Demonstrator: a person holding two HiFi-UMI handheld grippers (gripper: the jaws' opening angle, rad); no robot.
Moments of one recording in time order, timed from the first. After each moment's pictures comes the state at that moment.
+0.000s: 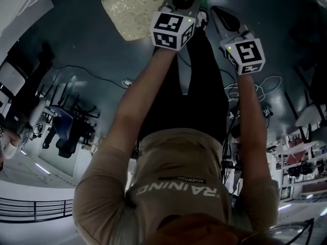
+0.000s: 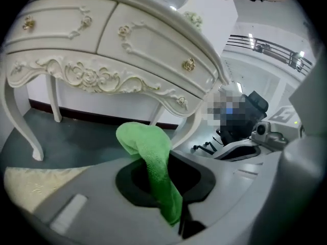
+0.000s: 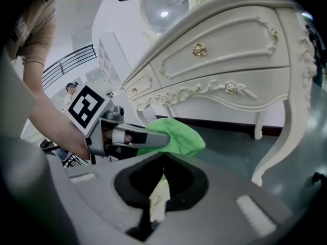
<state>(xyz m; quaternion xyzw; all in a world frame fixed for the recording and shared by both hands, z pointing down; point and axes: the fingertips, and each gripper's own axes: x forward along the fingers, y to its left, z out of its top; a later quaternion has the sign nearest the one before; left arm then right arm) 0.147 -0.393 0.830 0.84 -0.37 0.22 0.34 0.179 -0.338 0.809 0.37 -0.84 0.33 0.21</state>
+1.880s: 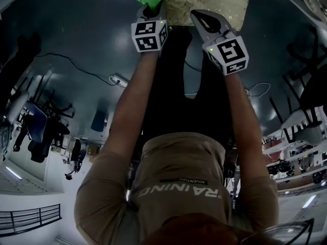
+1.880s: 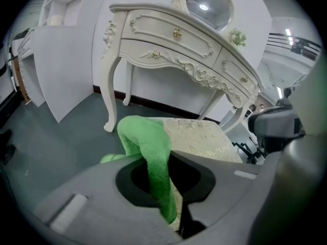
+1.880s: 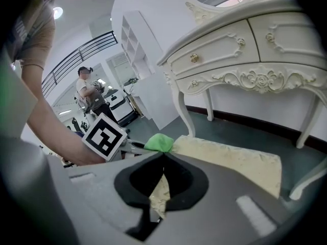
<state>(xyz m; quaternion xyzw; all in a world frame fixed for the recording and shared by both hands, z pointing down) -0.231 -0.289 0.896 0.71 -0.53 0.26 0.38 -0.137 -0.275 0.806 0.25 -0.89 0.30 0.25</state>
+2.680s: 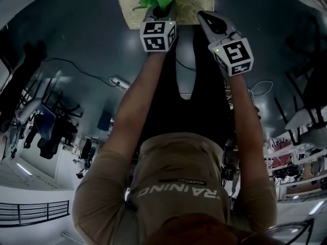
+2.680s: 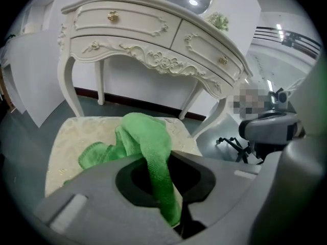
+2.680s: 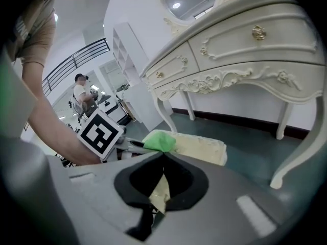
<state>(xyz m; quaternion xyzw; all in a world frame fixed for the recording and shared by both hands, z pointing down) -0.031 -0.306 0.894 0.74 -0.48 0.27 0.38 0.051 -0.284 0.814 0.29 -0.87 0.32 0.23</state>
